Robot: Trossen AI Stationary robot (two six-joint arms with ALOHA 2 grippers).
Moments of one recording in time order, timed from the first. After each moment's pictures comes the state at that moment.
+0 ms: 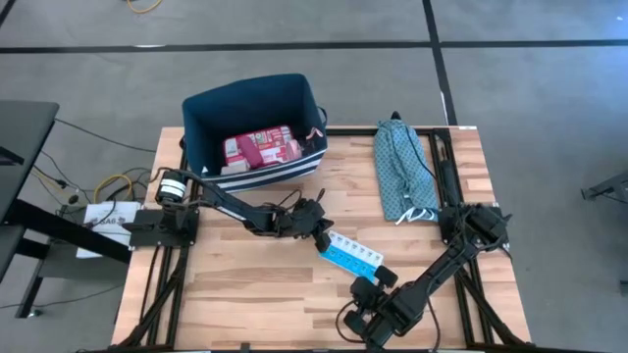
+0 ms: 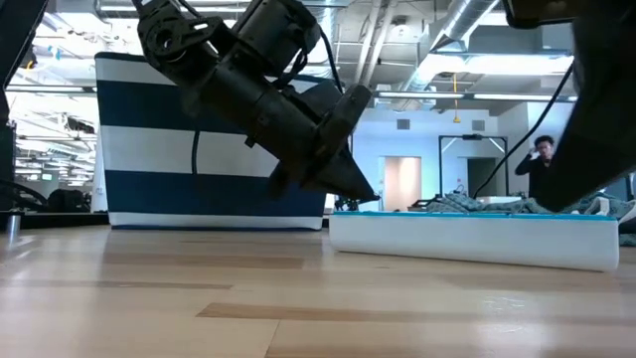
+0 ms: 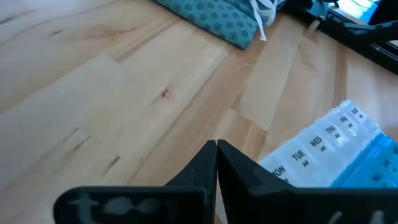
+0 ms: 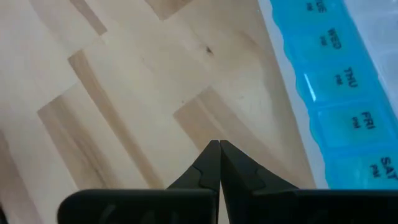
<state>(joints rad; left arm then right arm) -0.10 1.95 0.97 0.44 -0.33 -0.57 0.79 2.02 1.36 -0.72 0.55 1.37</state>
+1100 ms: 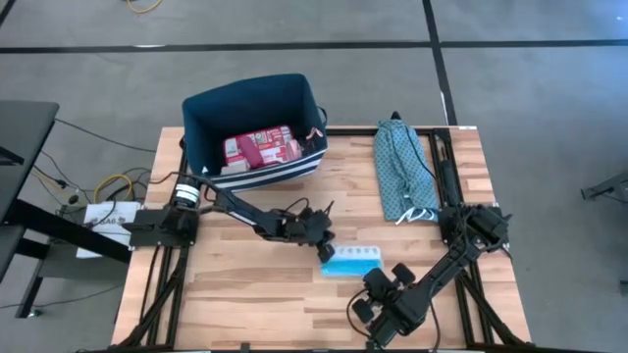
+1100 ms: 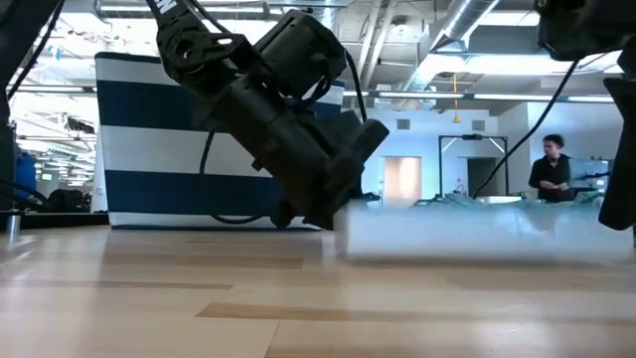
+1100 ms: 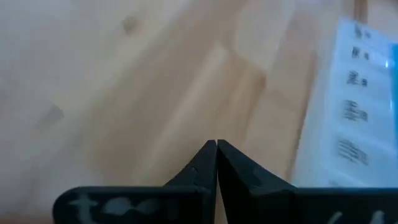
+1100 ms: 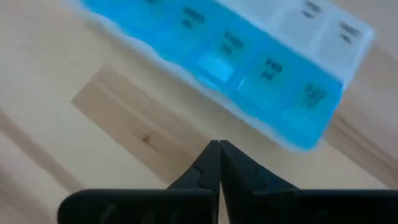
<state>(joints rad) -0.13 2.07 1.08 0.30 -0.23 -0.59 0.81 2.02 1.36 -0.99 0.47 1.68</state>
